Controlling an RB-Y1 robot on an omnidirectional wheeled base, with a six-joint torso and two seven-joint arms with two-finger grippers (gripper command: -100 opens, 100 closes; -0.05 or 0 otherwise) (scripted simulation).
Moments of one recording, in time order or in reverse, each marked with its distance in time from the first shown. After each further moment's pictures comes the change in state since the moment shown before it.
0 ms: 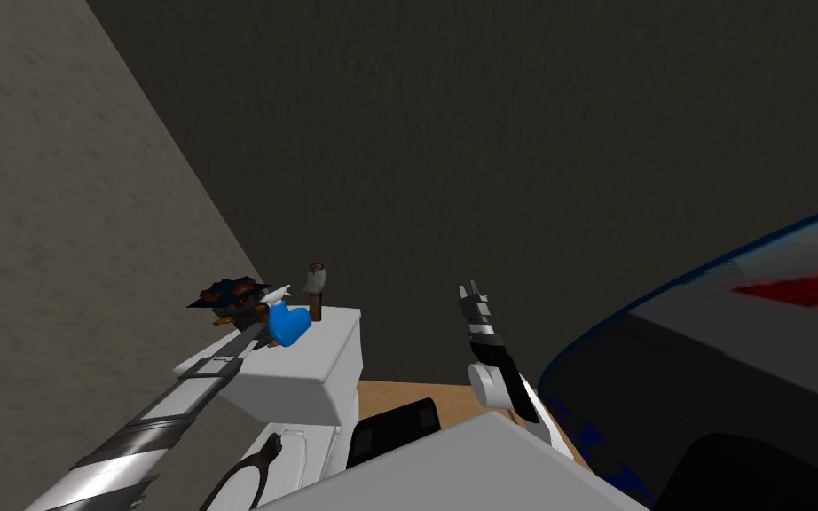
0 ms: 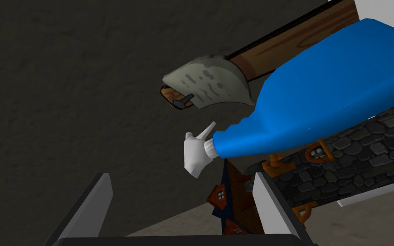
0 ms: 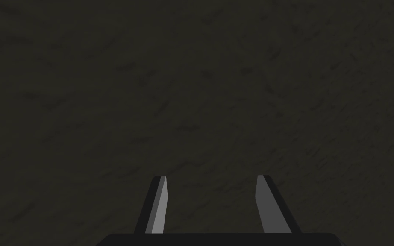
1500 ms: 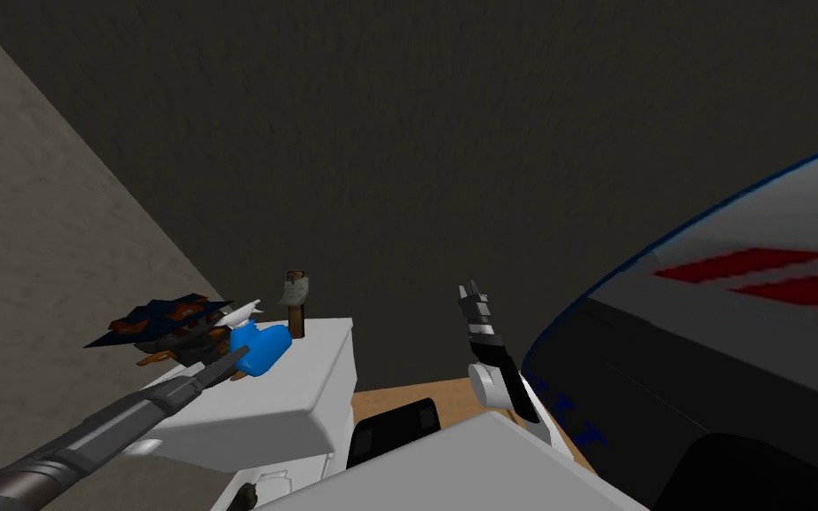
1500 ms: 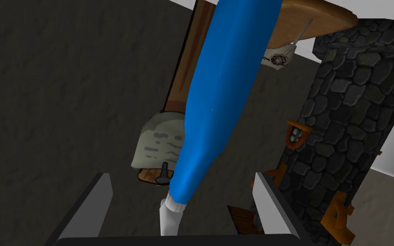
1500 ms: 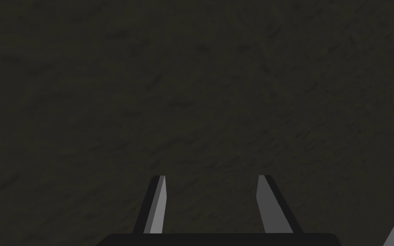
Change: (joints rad) left arm 0.306 0.421 0.243 -0.006 -0.106 0.121 -0.061; right arm 0.000 0.000 0.000 0.000 0.000 0.000 0.000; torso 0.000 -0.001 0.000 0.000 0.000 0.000
